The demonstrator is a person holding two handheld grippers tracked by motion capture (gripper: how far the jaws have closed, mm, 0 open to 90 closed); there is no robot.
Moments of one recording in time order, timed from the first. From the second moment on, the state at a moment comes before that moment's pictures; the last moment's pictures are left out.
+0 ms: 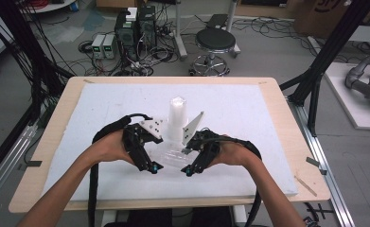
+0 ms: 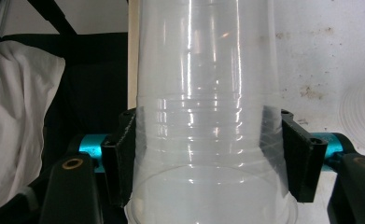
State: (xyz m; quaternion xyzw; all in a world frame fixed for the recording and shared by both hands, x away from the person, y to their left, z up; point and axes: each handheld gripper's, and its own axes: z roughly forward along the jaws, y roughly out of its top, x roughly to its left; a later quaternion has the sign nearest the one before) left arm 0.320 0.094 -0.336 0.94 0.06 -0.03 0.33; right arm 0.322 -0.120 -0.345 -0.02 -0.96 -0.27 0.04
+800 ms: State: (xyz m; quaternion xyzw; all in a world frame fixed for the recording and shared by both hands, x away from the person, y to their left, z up) left arm 0.321 0.077 -0.341 0.94 0.03 -0.03 0.34; right arm 0.322 -0.119 -0.344 -0.02 -0.96 -0.27 0.04
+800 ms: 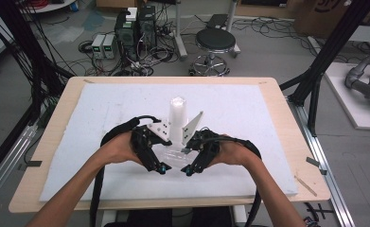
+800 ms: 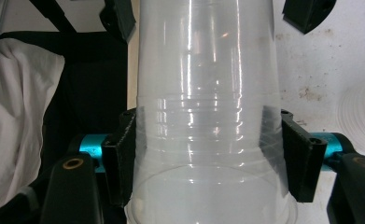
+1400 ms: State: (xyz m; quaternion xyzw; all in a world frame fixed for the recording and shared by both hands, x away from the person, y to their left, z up) left arm 0.323 0.075 -0.347 0.93 0.02 -0.04 0.36; right arm 0.324 -0.122 -0.343 -0.02 -0.96 -0.27 0.04
